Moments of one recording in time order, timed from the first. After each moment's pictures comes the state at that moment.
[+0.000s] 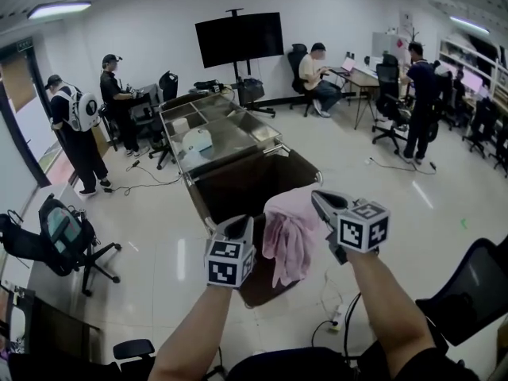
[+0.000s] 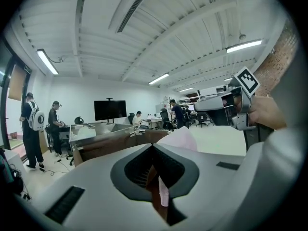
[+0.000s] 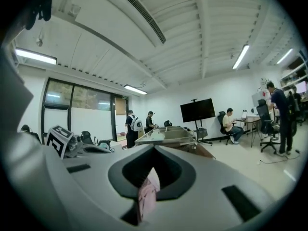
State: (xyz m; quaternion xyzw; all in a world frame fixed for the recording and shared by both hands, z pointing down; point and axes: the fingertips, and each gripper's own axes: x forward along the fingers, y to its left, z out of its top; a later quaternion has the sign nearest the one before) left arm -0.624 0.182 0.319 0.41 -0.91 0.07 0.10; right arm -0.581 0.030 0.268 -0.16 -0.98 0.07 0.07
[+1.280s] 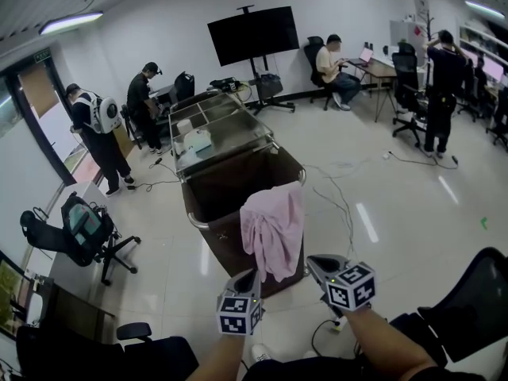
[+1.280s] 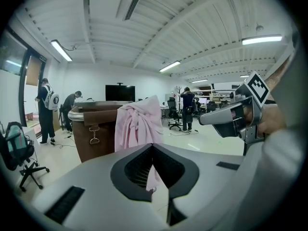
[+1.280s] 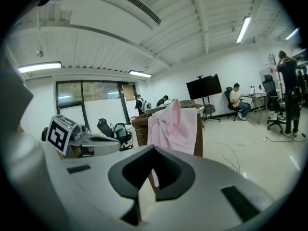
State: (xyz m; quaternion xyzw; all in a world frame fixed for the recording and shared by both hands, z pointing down) left arm -0.485 0.133 0.432 0.34 -0.92 0.04 0.18; right arm -0.456 0.001 0.408 -0.23 -0.95 0.08 0.18
